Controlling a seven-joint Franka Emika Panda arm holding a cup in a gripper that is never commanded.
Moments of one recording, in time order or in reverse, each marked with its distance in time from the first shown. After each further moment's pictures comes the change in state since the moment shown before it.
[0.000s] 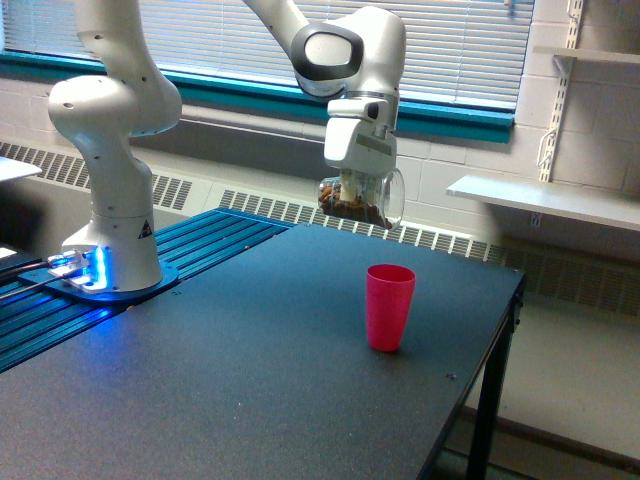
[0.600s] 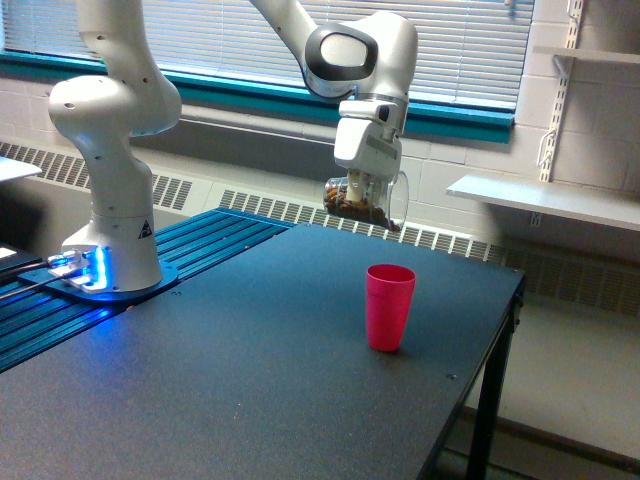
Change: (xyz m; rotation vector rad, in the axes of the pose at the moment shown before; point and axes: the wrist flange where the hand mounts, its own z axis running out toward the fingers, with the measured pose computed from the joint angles) arm -0.011 -0.017 0.001 -0.052 0.005 -0.031
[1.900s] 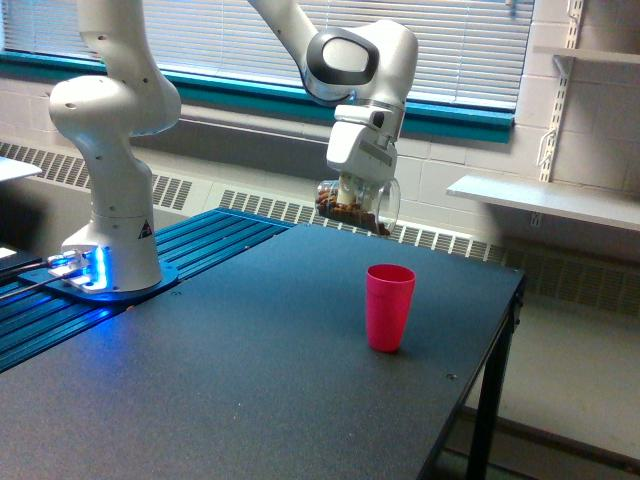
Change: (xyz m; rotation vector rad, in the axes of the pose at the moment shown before) arm -0.011 0.002 0.008 -0.061 -0.008 0.022
